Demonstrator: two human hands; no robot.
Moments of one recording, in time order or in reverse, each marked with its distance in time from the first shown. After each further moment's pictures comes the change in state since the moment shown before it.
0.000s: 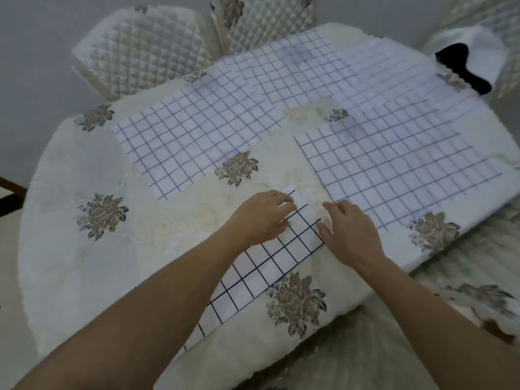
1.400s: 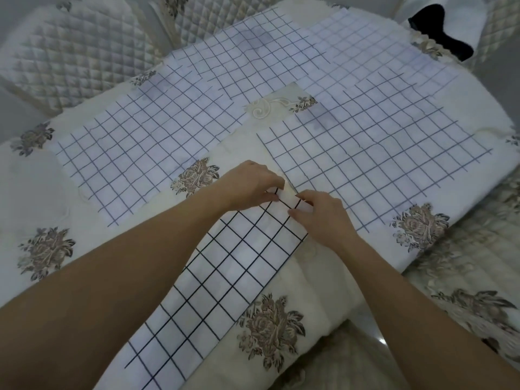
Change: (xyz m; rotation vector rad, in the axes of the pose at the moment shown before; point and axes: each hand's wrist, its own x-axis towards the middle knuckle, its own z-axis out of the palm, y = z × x) left_hand 0.118 -0.030 -0.007 -0.045 -0.261 0.082; right_hand 0.050 0.022 -0.011 0.653 -0.233 0.366
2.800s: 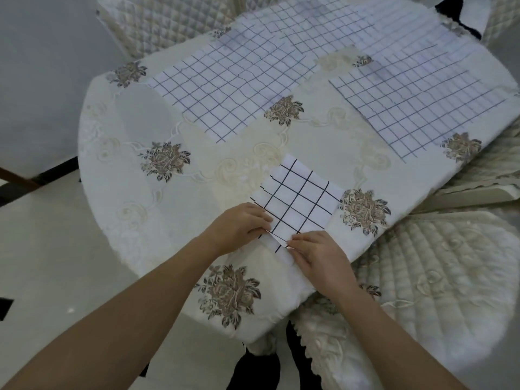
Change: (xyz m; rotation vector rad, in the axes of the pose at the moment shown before) left_hand -0.384 0.016 0.115 -0.348 0.277 0.019; right_hand -0.262 -0.069 0.262 -0.302 0.231 -0.414
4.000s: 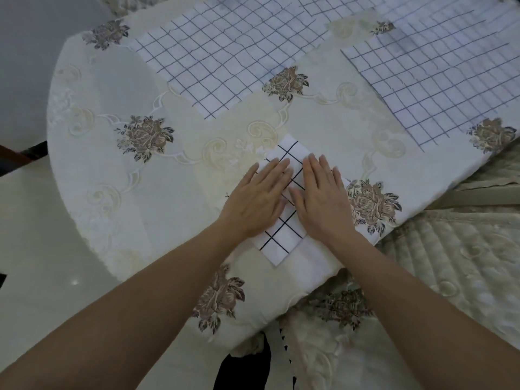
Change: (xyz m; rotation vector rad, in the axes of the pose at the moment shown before) left_hand 0.059 0.012 0.048 0.482 0.015 -0.192; right_hand 0.092 0.046 0.009 -0.301 -0.005 0.034
